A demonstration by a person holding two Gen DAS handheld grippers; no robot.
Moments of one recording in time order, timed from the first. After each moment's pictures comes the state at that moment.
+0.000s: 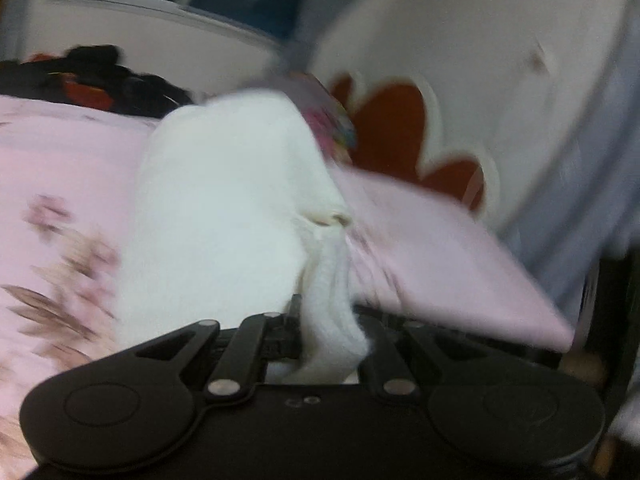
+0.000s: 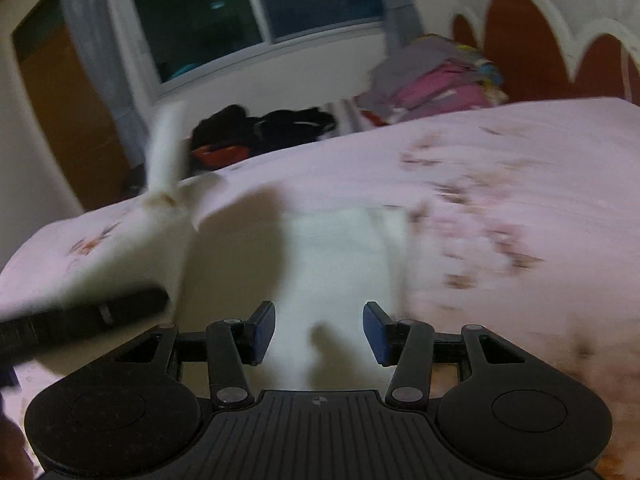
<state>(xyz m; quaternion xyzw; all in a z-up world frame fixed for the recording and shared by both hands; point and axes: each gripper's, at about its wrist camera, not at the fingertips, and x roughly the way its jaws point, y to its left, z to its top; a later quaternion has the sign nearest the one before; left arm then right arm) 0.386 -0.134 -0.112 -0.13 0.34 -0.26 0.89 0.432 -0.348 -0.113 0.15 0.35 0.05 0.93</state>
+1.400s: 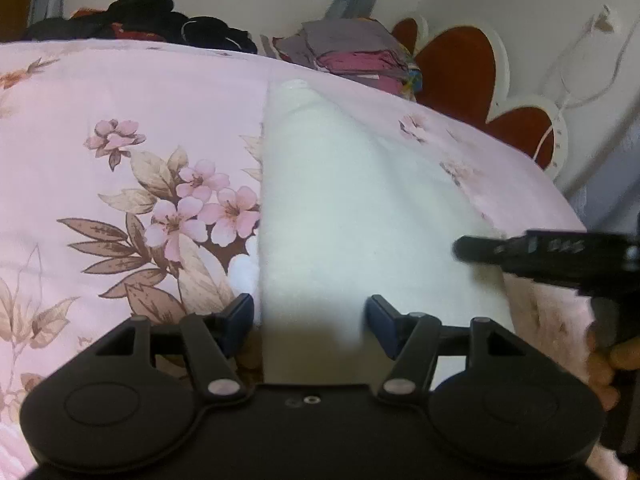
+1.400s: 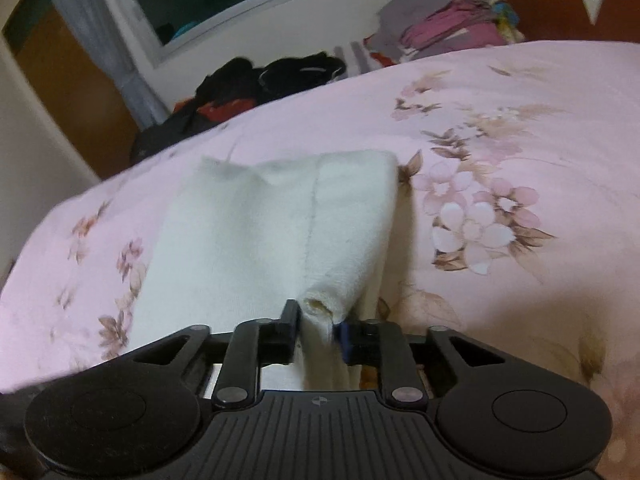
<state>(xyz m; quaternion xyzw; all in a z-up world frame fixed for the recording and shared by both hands) 0.413 -0.095 -0.143 -0.11 0.43 -0.18 0.88 0.461 -0.373 -0.124 0.18 0.42 0.10 0.88</state>
